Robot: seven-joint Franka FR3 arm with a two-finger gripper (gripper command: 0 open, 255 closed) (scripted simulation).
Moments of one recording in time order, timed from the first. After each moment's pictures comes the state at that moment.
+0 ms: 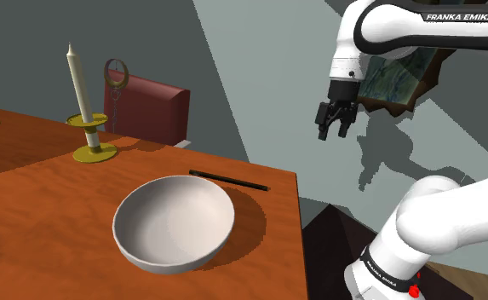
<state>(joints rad) -0.02 -0.75 -0.06 -2.42 0.03 1.50 0.17</state>
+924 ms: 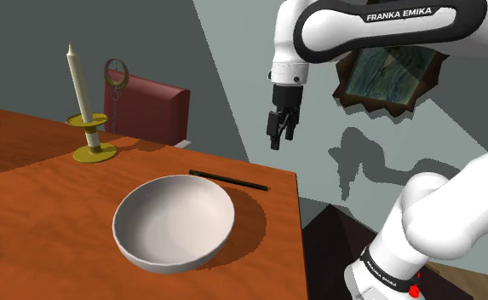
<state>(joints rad) 0.17 -0.44 0.10 -2.26 0.08 1.66 0.05</state>
